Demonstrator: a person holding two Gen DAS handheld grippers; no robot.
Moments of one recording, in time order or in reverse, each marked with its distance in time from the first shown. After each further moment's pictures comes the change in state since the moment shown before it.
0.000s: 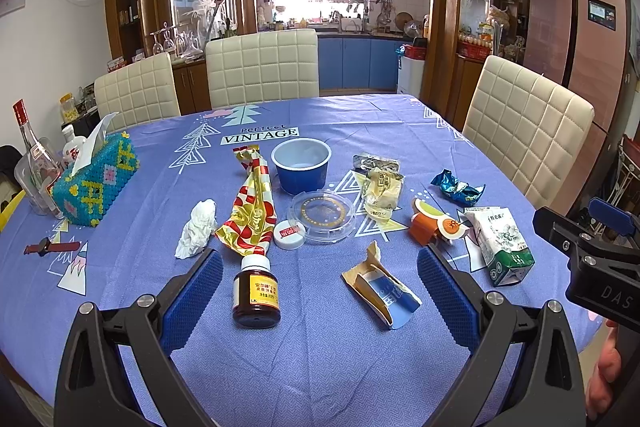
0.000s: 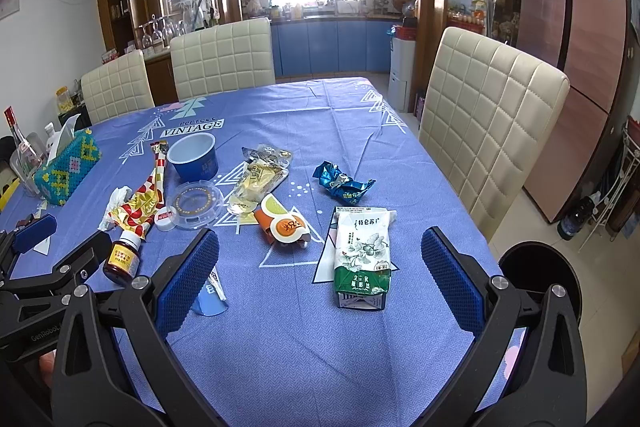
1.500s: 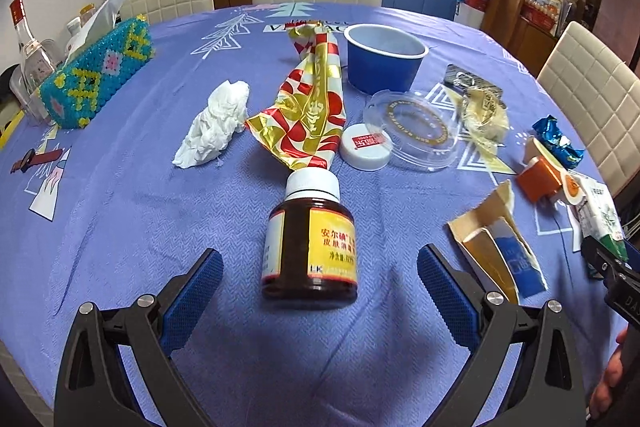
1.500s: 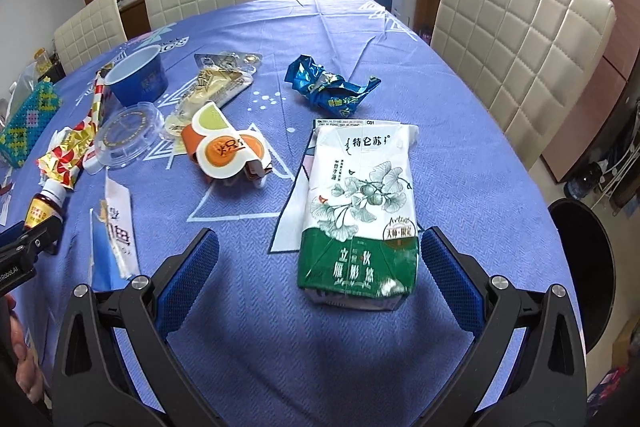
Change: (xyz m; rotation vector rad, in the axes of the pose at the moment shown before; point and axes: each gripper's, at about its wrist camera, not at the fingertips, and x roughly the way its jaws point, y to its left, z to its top) left arm 0.113 0.049 -0.044 -0.155 0.295 0.102; right arm 0.123 -0.021 -0.042 -0.002 0.247 -0.013
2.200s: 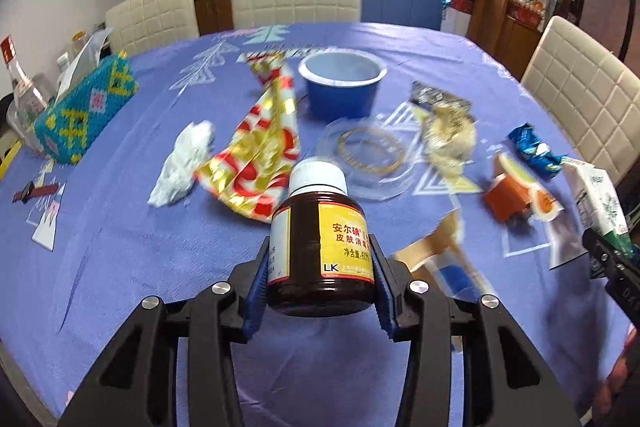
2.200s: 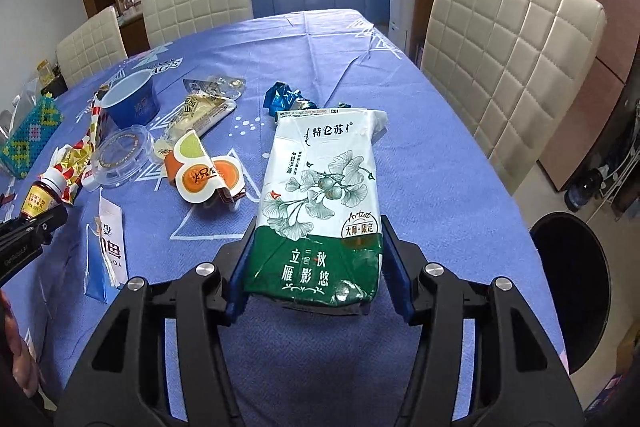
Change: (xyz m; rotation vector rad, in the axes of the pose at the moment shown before) left arm -0.020 -0.042 0.014 0.062 -0.070 -0.012; right arm -0.019 -0.027 0.007 0.017 -0.072 0.011
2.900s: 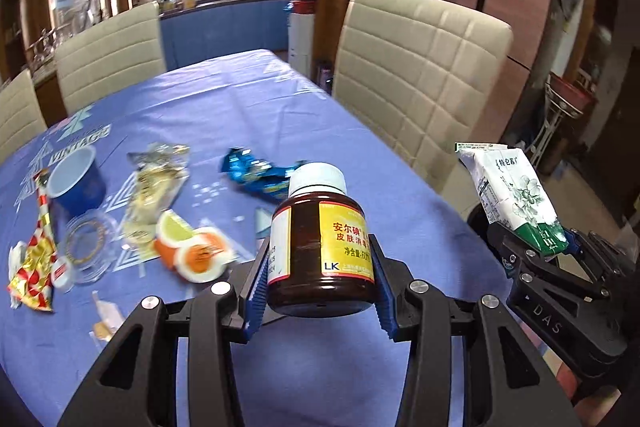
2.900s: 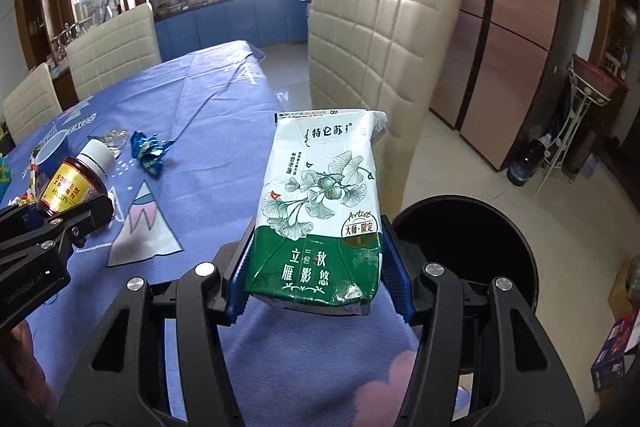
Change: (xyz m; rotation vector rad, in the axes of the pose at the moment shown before) left arm -0.036 -0.211 0.007 0.322 -0.068 -0.386; right arm -0.050 -0.135 -0.020 0.186 -0.080 -0.220
